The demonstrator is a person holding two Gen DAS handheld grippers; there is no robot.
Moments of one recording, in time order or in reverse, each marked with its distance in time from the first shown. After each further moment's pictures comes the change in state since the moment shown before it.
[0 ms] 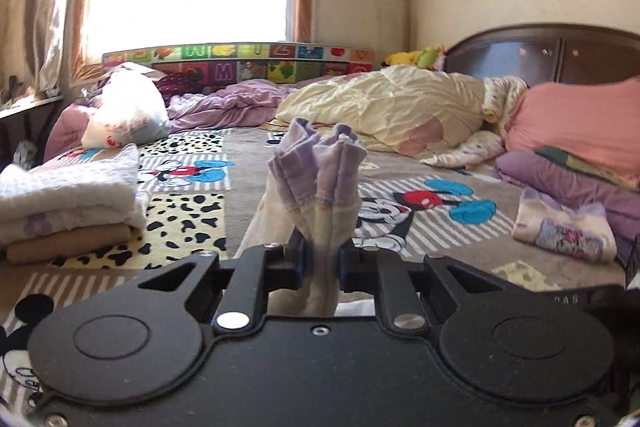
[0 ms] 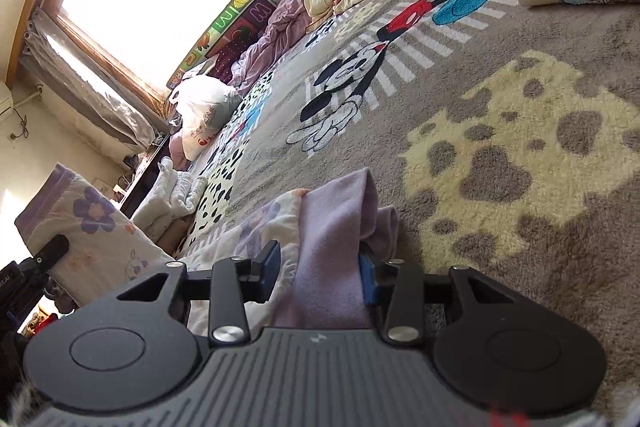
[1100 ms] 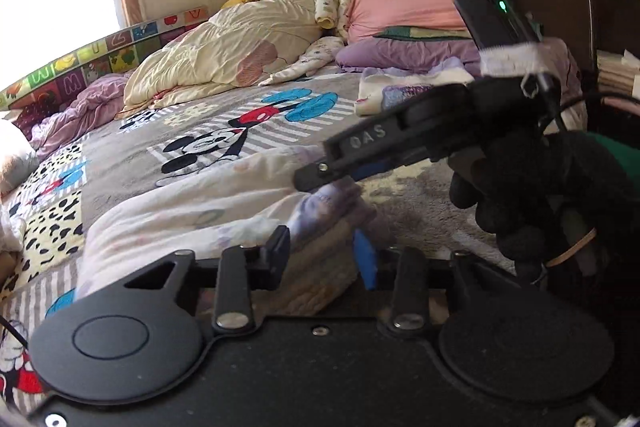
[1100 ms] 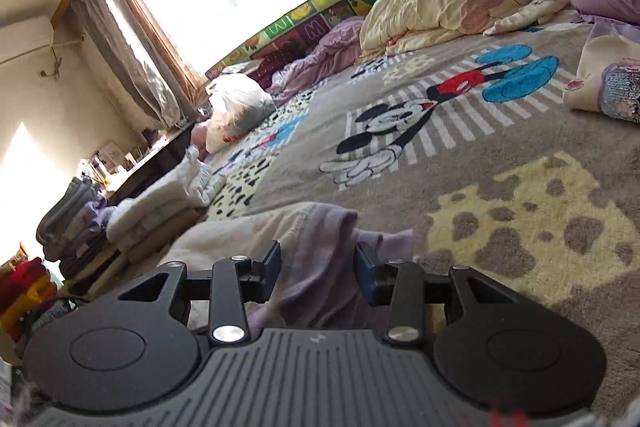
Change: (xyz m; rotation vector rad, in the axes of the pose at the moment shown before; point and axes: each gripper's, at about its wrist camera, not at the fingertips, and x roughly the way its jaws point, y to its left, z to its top) left arm -0.011 -0.067 -0.065 0.296 0.126 -0.329; right arm -0.015 0.035 0.005 -0.309 -0.052 -0.038
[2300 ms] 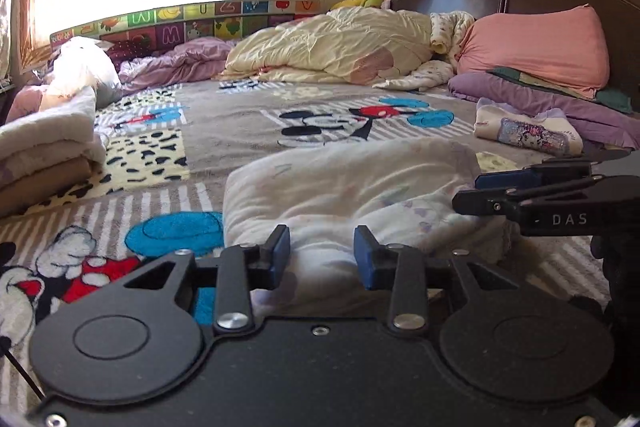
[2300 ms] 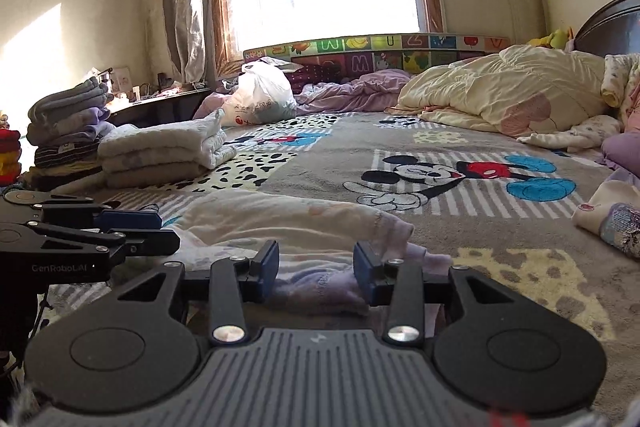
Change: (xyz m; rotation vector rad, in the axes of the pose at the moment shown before) left arm -0.008 0.078 -0.053 -0.252 -0.003 0.173; right arm -0.017 0.082 -0.050 -0.438 -0.068 -0.092
